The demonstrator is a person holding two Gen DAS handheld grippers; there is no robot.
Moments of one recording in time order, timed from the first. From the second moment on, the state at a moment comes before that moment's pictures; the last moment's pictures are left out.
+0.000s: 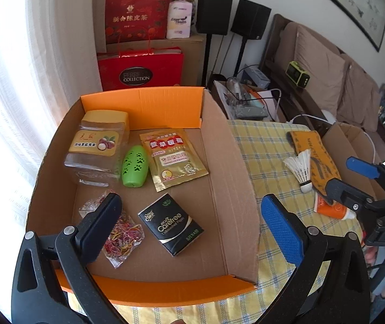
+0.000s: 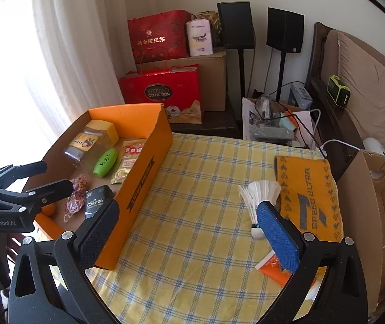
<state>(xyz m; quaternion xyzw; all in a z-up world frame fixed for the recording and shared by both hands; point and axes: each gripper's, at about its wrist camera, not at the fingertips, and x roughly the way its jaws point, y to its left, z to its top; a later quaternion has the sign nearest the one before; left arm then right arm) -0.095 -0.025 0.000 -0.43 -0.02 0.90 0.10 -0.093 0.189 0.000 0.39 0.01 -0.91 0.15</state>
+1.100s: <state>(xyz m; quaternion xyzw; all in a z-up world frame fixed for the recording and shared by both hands) -0.093 0.096 -0.027 -0.46 -0.03 0.86 0.22 -0.046 0.346 -0.041 0.42 -0.03 -0.91 0.04</state>
